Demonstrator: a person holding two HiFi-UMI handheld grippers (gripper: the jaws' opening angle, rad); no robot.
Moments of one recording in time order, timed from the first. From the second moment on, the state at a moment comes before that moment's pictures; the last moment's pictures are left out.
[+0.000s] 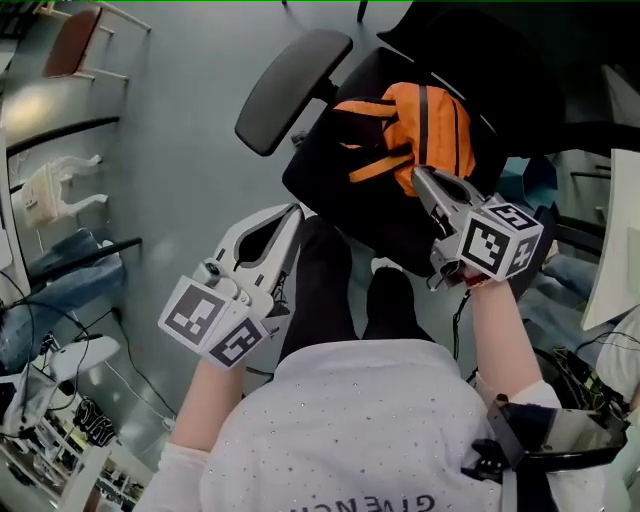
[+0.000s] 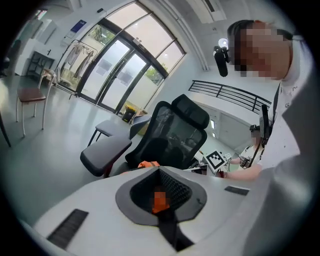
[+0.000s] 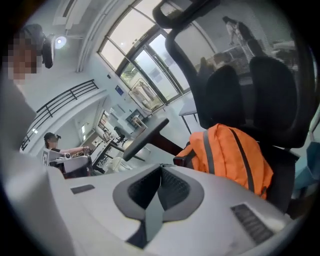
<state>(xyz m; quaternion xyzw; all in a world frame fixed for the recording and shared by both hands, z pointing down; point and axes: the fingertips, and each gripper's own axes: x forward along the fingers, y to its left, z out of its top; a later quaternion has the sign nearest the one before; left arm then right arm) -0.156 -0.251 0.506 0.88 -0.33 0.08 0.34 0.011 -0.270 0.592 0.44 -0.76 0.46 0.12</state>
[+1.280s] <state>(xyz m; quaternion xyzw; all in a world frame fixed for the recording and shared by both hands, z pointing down) -0.167 -0.268 0.587 0.87 -0.29 0.15 0.37 0.016 -0.320 0.764 0.53 -0.66 0.29 0.45</state>
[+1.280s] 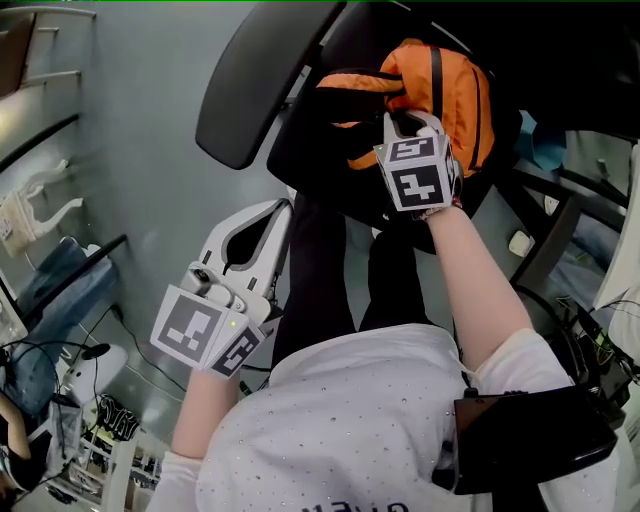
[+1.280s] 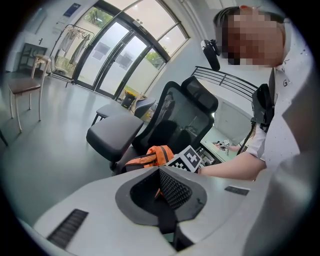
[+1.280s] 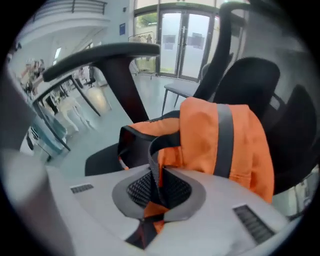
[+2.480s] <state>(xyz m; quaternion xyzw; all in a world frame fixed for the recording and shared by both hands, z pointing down) -0.115 -0.293 0.461 0.88 -0.34 0.04 0.33 0.040 -0.339 0.519 0.30 -0.73 0.59 -0.17</state>
